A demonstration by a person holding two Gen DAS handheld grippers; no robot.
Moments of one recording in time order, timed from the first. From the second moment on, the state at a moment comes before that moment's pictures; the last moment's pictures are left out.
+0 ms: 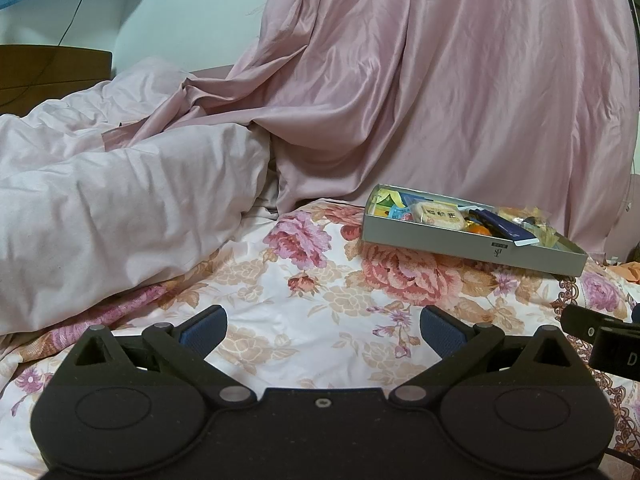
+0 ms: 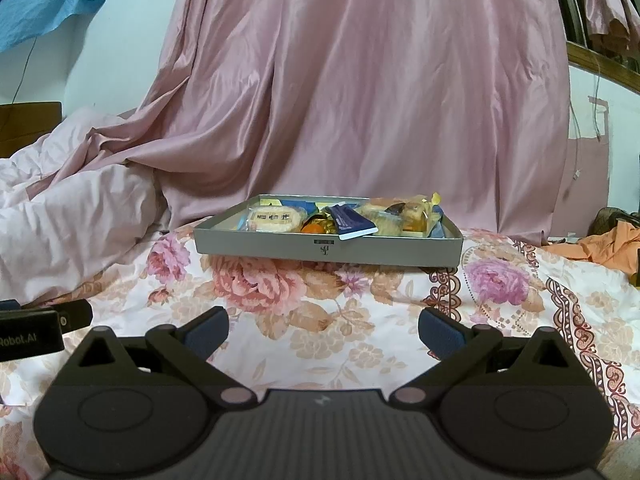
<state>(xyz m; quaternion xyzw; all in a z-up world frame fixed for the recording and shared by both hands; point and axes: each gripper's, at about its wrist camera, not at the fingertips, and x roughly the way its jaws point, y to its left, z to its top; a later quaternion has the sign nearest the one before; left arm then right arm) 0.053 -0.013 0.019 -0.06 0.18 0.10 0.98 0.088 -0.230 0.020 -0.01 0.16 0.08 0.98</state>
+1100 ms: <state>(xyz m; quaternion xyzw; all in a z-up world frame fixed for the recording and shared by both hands) 0.054 -0.020 0.019 -0.03 0.19 0.11 0.97 0.090 -0.230 0.018 -0.01 0.17 0.08 0.98</state>
